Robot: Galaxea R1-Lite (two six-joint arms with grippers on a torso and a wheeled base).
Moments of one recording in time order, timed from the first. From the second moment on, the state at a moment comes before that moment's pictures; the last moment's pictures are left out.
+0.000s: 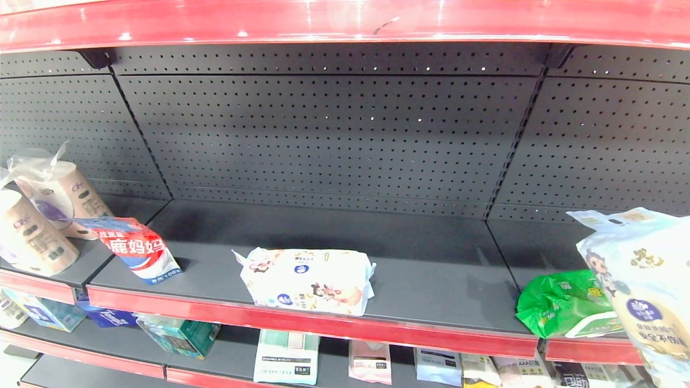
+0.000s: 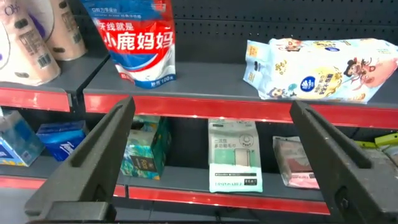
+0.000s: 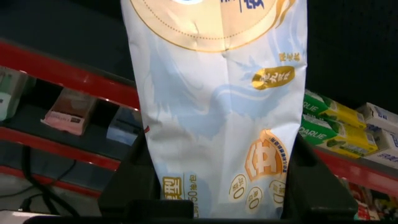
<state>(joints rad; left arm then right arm) 0.00 0.00 0.00 0.00 -0.04 -0.01 -0.06 0.35 -0.25 0.13 0.04 -0.37</state>
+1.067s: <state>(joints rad) 0.00 0.00 0.00 0.00 -0.04 -0.01 0.14 1.27 -0.55 -0.27 0.16 -0.37</state>
